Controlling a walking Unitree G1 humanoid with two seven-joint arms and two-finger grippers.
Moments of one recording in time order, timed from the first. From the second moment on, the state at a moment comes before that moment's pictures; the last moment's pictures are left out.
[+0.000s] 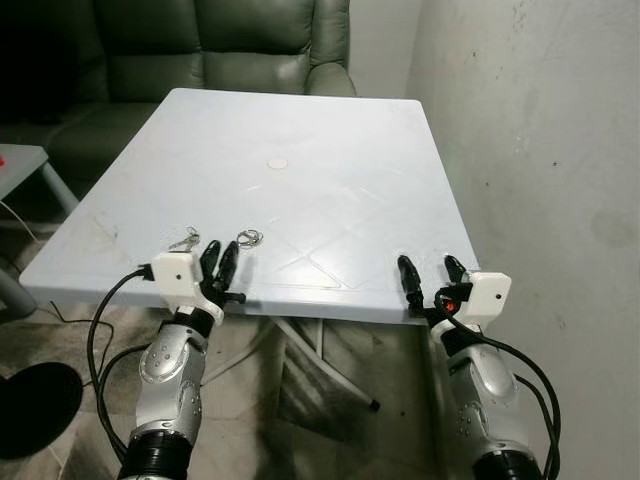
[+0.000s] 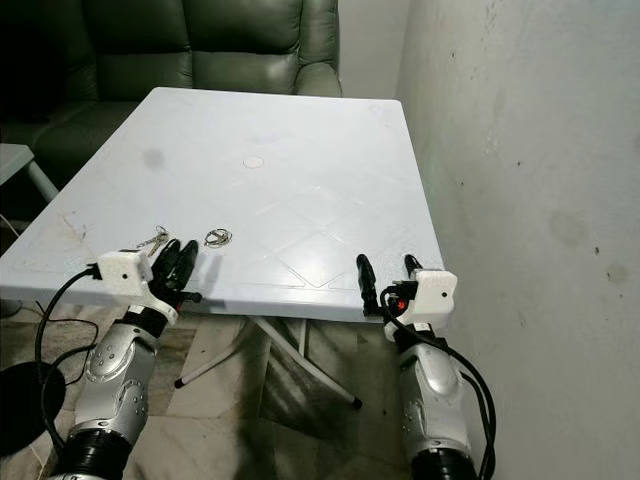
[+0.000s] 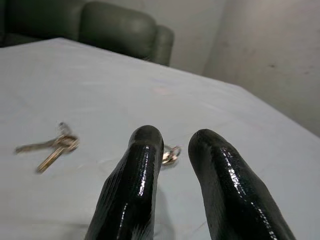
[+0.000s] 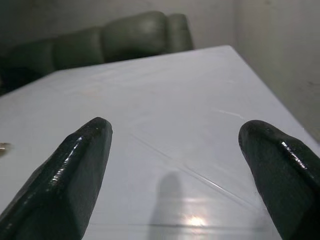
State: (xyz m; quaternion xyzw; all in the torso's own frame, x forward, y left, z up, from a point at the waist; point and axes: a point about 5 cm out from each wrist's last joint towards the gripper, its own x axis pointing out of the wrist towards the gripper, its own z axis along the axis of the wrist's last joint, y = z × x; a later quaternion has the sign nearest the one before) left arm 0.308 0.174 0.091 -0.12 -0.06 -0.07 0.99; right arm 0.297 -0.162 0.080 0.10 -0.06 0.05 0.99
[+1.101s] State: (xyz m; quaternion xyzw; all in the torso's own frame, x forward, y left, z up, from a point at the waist) left arm 0.317 0.180 0.095 -0.15 -0.04 -0.04 0.99; right arm 0.290 -0.174 0.081 0.05 -0.04 0.01 1.00
